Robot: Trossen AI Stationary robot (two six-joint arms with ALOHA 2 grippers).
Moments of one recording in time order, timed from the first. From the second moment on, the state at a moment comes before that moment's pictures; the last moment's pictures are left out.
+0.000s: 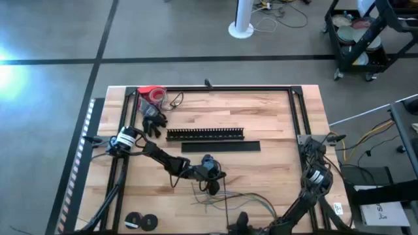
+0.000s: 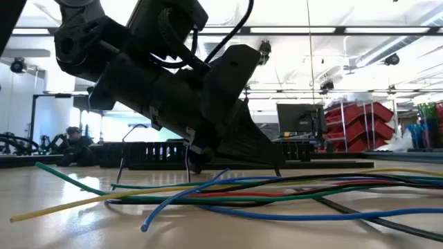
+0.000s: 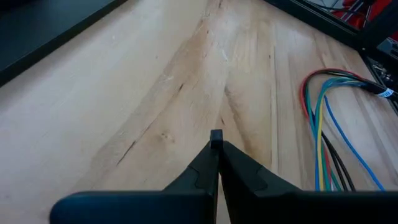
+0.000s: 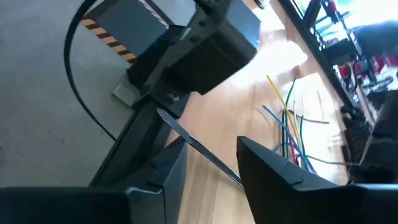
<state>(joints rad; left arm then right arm) -0.32 2.09 0.97 0.67 -0.32 -0.61 0.97 2.40 1.53 -0.15 0.91 0.02</state>
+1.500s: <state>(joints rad) -0.37 2.08 0.97 0.77 -0.30 -0.19 0.89 2.26 1.31 -0.05 0.69 0.94</state>
